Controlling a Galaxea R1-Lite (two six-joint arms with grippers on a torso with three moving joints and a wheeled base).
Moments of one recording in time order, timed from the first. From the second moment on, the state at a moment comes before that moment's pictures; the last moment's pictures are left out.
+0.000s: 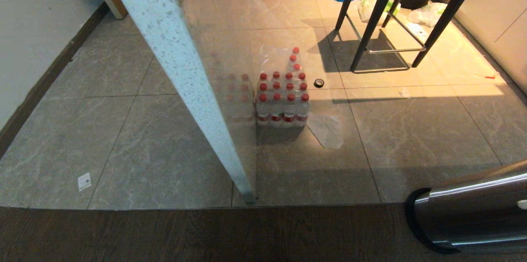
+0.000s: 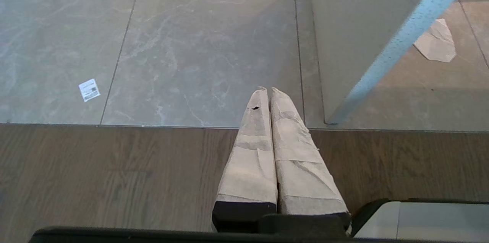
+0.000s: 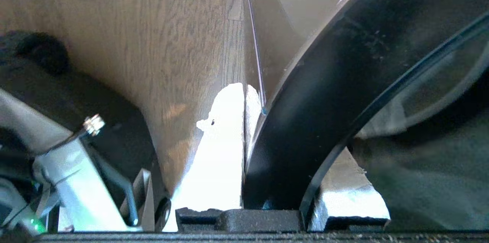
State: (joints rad) left arm 0.00 0.00 0.00 0.00 0.00 0.00; right arm -0.90 1.88 -1.05 0.38 0.58 -0.95
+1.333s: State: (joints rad) left arm 0.00 0.00 0.00 0.00 0.00 0.00; right arm -1.00 1.40 -1.32 1.00 0.73 -1.26
